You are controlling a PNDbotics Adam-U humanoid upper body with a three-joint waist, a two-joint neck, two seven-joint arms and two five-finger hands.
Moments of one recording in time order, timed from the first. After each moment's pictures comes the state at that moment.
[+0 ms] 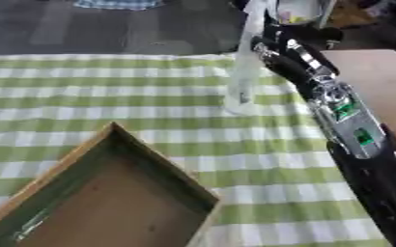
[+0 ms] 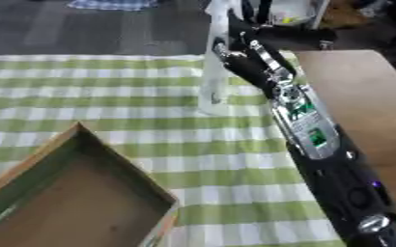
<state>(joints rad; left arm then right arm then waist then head) -0.10 0.29 0.20 -1.90 0.26 -0.01 0.20 -0.65 -0.58 -0.03 -1.61 -0.04 0.28 0.04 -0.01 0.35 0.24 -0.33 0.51</state>
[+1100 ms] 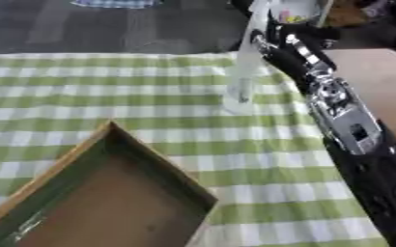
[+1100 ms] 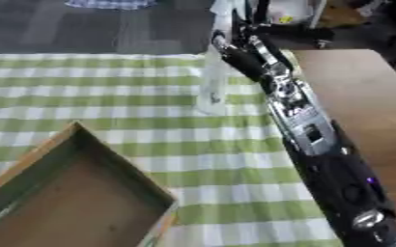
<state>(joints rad) -0.10 0.29 0.20 -1.89 0.26 0.00 0.18 -0.67 -0.58 -0.02 -1.61 -0.01 0.33 -0.01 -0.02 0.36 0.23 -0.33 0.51</state>
